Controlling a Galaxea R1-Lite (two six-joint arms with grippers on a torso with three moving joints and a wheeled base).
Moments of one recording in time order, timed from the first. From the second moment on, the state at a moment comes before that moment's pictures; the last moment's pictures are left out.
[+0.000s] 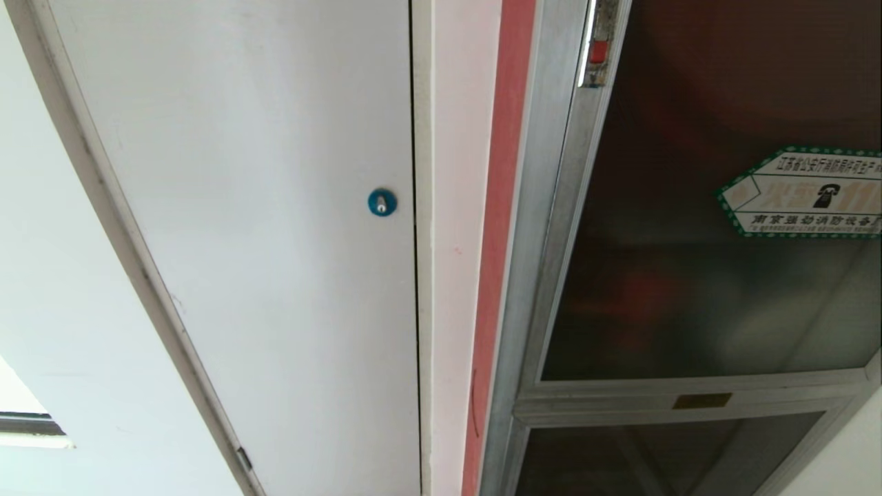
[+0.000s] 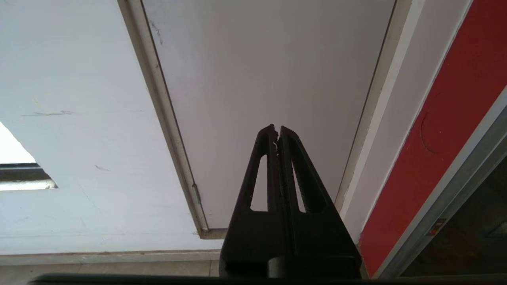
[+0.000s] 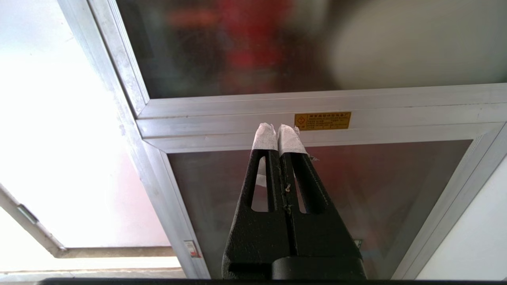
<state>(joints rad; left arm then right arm) -0.01 0.00 0.00 0.02 -0.01 0.01 0.01 0.00 0.00 -0.01 -0.03 0.08</state>
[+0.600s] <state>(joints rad) -0.01 0.00 0.00 0.02 -0.01 0.01 0.01 0.00 0.00 -0.01 -0.02 0.07</state>
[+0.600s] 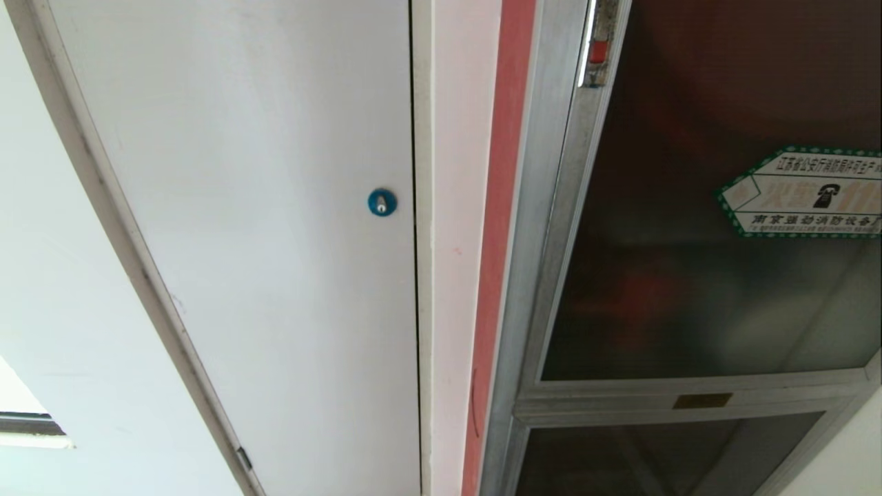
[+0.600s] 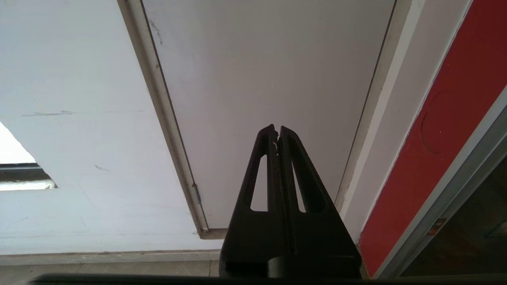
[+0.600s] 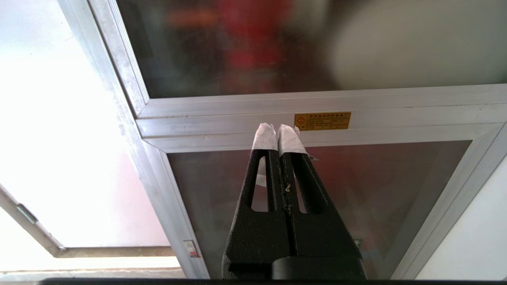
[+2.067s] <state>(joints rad) -0.01 0.00 0.00 0.02 0.00 0.01 0.01 0.10 -0.27 0.06 0.09 0.12</state>
